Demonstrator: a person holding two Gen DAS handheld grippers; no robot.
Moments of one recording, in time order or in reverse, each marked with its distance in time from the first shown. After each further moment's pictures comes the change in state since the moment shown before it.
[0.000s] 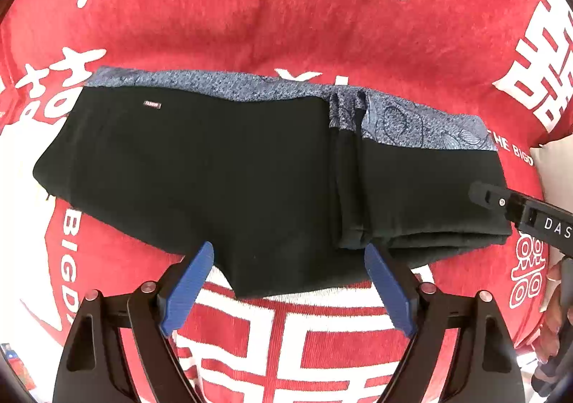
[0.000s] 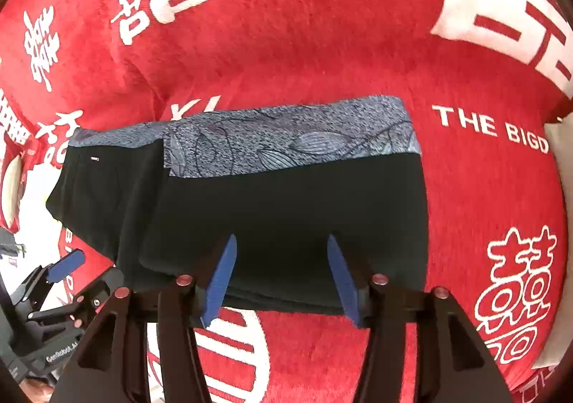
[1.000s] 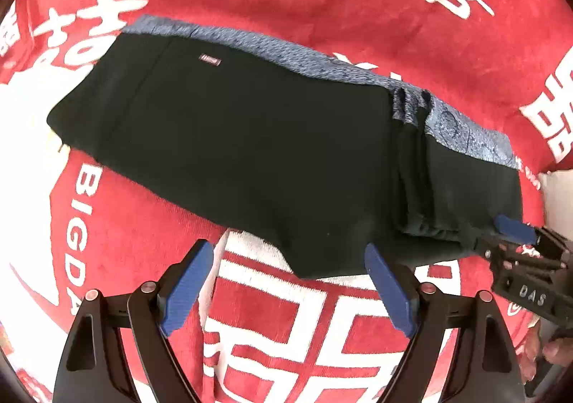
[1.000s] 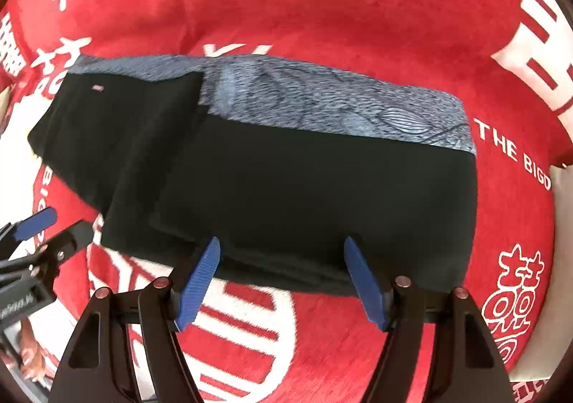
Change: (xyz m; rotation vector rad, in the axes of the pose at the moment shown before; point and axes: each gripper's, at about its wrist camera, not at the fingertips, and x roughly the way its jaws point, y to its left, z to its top) left arm 0.007 0.068 -0.014 -0.149 0.050 -0.036; right arm 0.023 0.065 -0.026 -0.203 0.093 -0.107
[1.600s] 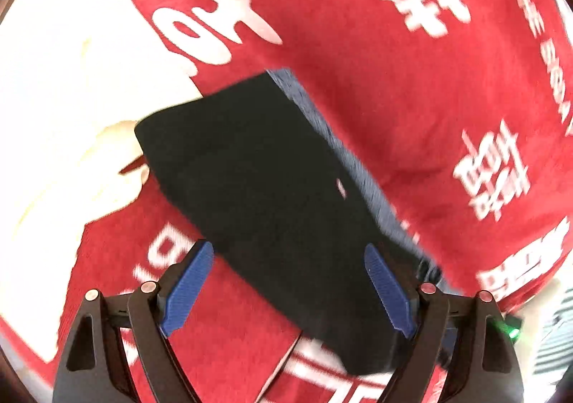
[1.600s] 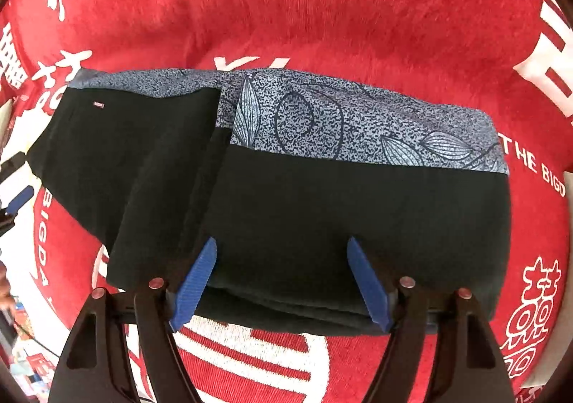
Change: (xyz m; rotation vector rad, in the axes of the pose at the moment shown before) left arm -0.008 0.188 0.035 -0.438 -0.281 -0.332; right arm 0.023 0.014 0.016 0.036 -0.065 0.026
